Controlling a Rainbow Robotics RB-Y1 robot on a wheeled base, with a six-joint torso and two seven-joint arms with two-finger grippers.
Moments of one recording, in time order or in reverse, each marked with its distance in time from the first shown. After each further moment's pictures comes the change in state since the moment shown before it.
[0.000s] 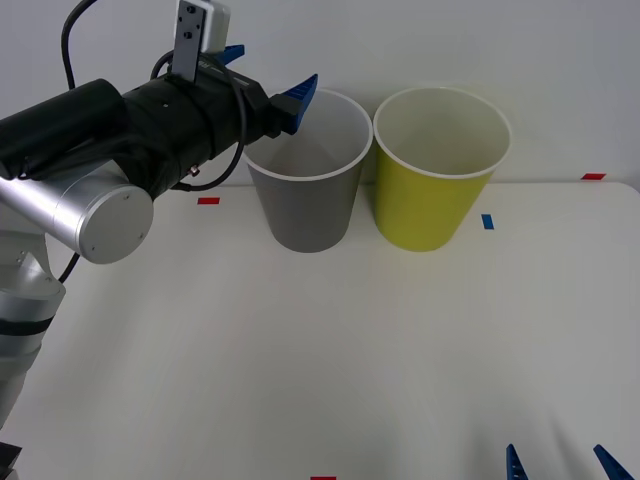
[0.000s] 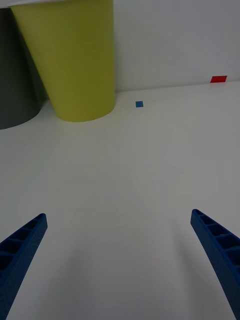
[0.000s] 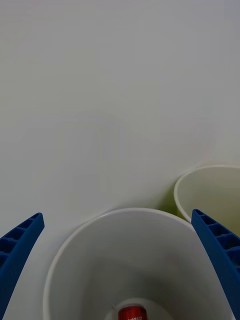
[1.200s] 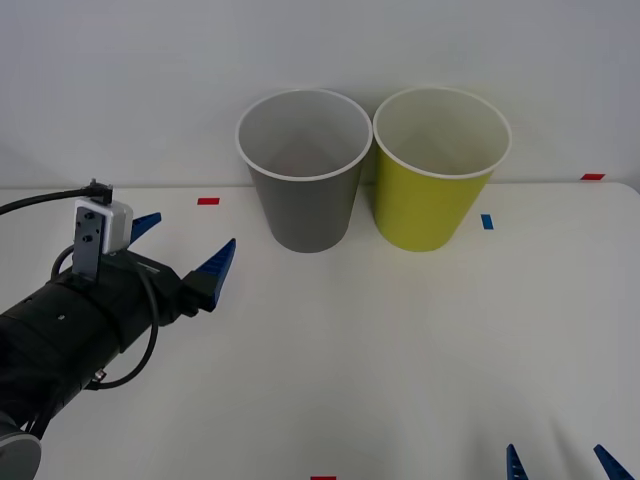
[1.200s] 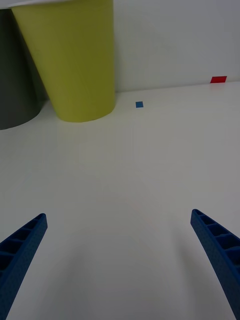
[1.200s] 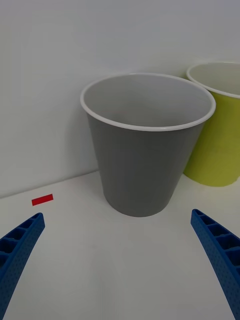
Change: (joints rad) right arm 0.000 0.000 0.000 0.000 0.000 0.000 0.000; left arm 0.775 0.002 0.103 -0.460 -0.056 -0.017 -0.014
